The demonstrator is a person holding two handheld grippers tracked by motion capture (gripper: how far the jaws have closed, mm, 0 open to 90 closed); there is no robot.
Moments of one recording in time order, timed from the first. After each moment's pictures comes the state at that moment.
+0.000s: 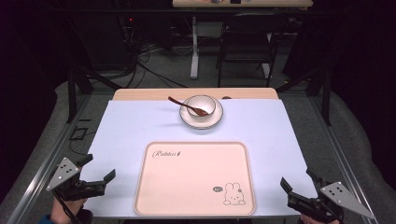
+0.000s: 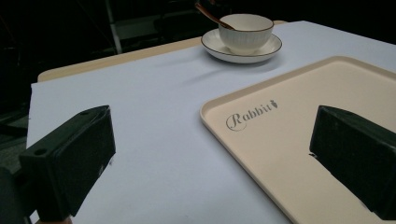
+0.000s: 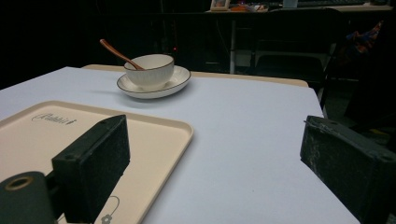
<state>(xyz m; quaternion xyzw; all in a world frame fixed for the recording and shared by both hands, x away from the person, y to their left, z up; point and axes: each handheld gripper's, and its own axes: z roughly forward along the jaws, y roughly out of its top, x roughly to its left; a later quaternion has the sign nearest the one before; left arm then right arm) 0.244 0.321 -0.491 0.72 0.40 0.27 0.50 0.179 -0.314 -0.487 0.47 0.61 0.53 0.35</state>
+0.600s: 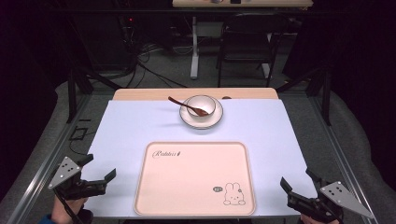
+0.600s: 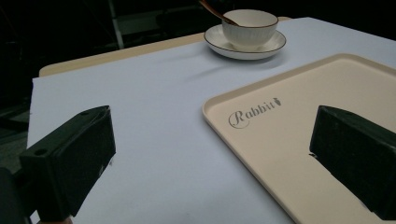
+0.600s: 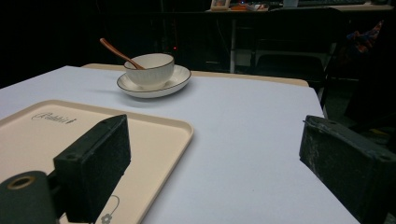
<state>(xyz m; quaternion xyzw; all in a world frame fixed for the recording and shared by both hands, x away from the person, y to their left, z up) 0.246 0.319 -0.491 0.72 0.41 0.27 0.49 0.179 -0.314 -0.487 0.47 0.62 0.52 0.36</state>
